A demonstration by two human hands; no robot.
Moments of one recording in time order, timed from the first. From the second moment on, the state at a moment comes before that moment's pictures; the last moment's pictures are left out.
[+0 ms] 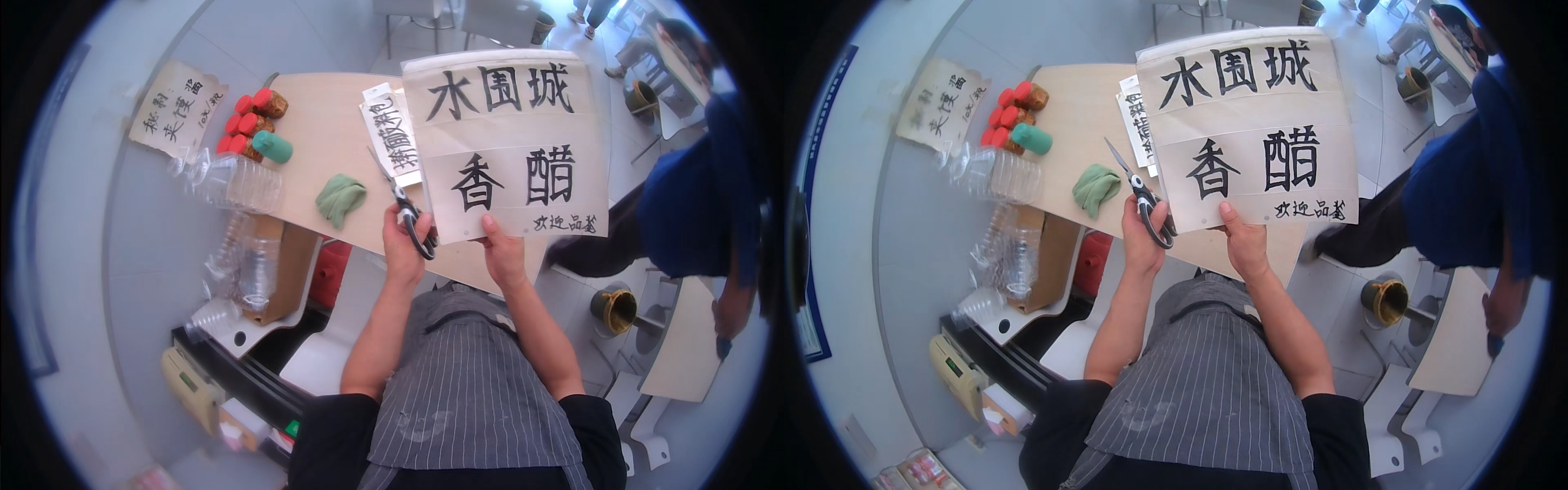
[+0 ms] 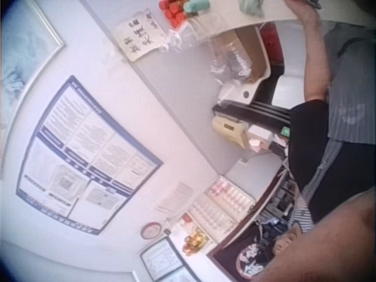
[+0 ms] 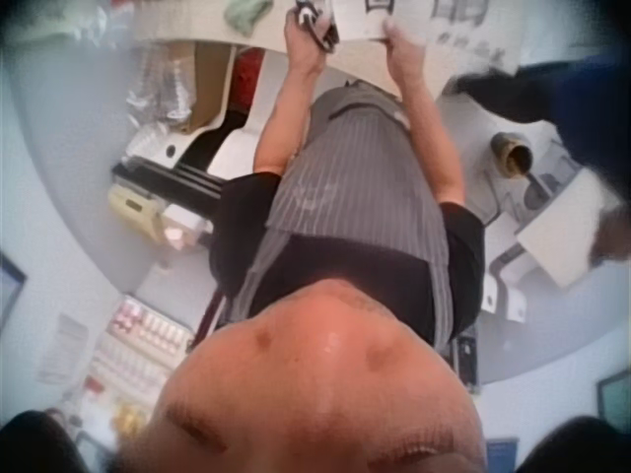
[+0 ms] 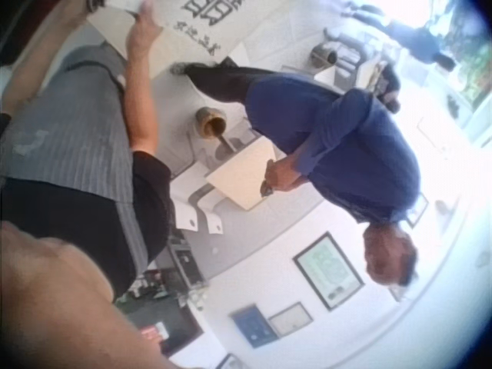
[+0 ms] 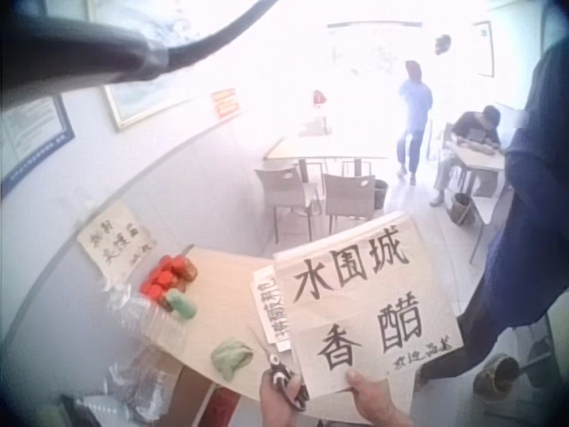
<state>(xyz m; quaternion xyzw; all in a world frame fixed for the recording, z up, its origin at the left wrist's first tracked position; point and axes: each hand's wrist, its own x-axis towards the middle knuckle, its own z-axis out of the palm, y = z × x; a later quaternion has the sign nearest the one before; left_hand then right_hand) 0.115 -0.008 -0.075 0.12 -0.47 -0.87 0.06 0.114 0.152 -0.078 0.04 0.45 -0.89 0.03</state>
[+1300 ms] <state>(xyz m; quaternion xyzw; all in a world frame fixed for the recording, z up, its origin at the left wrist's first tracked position) 0.110 -0.015 -0.059 0.04 -0.65 -0.76 0.04 0.118 0.131 -0.054 0.08 0.47 -0.88 -0.01</state>
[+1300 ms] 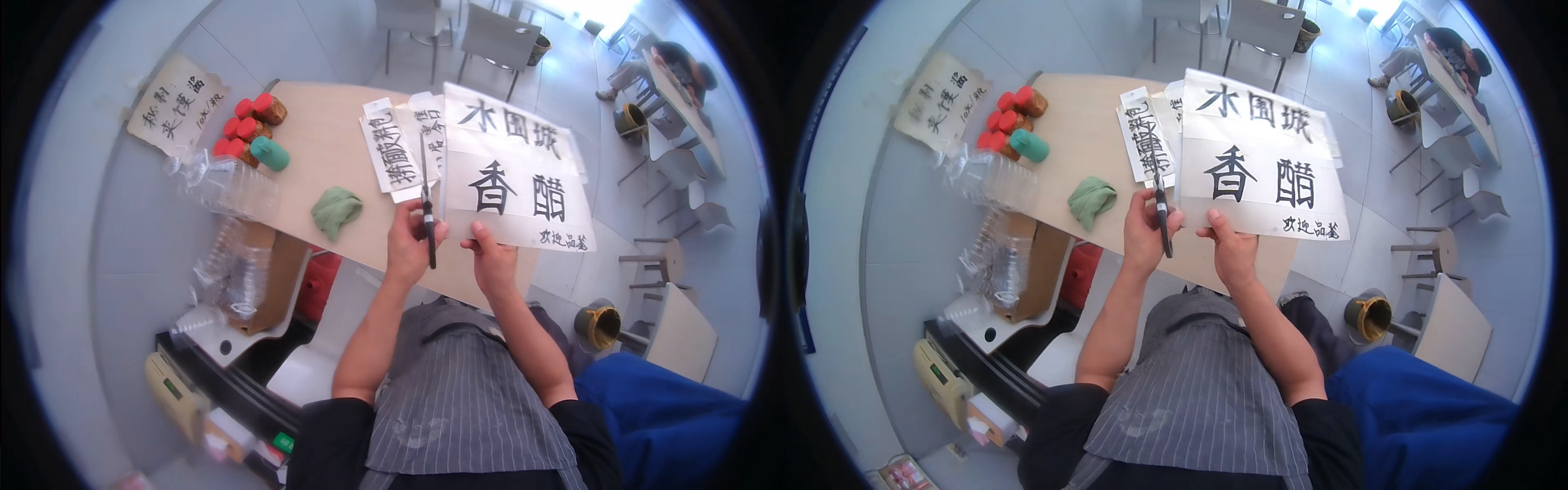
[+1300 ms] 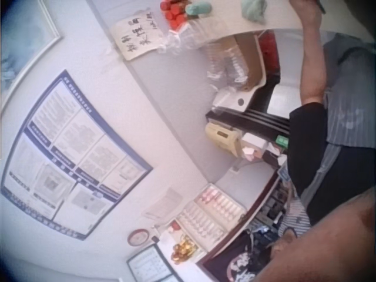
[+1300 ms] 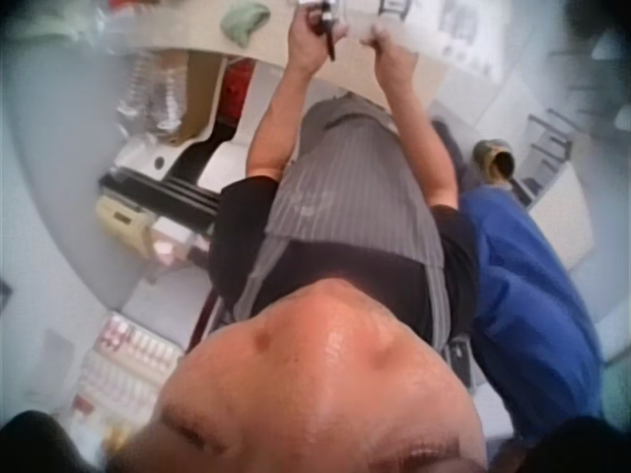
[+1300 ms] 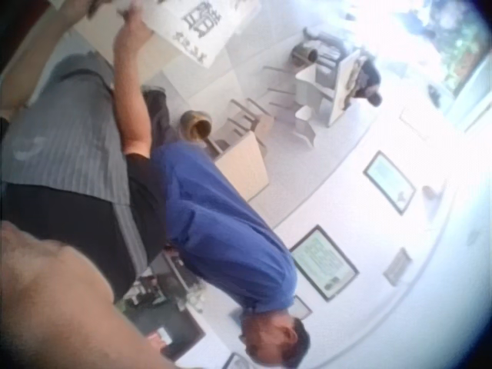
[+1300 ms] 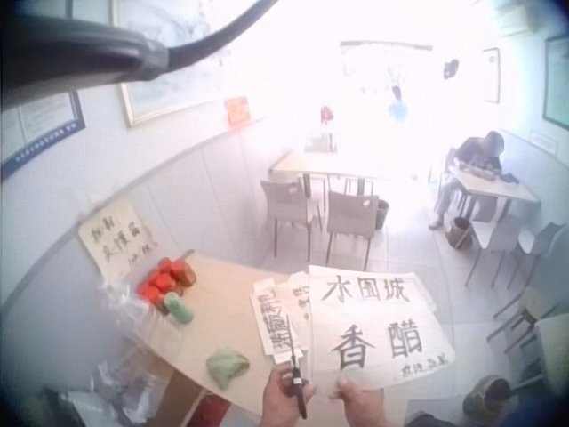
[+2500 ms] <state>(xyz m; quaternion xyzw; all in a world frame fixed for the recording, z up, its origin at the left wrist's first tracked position) 0.156 0.018 -0.117 0.10 -0.83 -0.38 -0.40 0.149 0.148 -0.175 0.45 0.36 -0.81 0.07</state>
